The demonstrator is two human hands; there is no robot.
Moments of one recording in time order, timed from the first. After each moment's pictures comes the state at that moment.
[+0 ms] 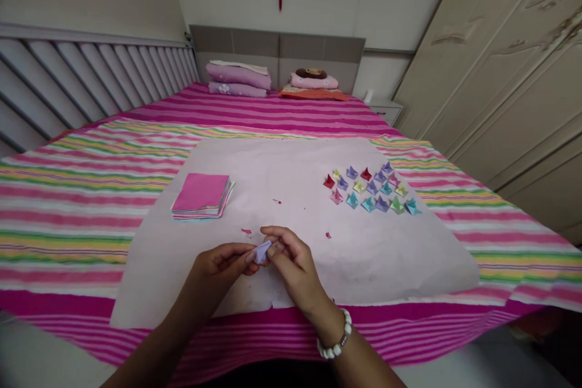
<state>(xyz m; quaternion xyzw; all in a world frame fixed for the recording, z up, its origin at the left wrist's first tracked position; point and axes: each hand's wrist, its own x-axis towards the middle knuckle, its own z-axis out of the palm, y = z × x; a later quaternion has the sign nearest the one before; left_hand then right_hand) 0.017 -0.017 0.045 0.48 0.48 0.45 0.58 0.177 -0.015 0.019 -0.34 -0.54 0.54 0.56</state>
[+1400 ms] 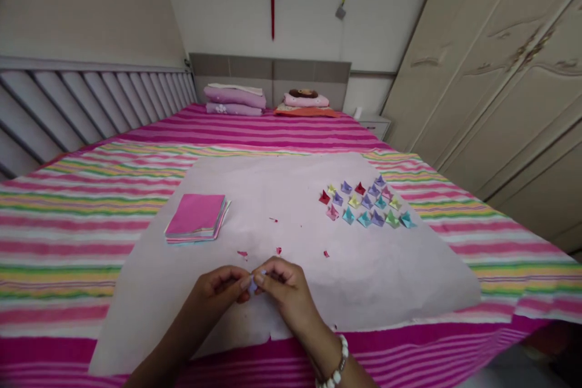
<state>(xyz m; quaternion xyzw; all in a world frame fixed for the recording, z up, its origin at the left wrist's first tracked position) 0.006 -0.005 0.027 0.52 0.47 0.39 0.60 0.168 -0.008 0.008 -0.37 -0.47 0.60 0.53</state>
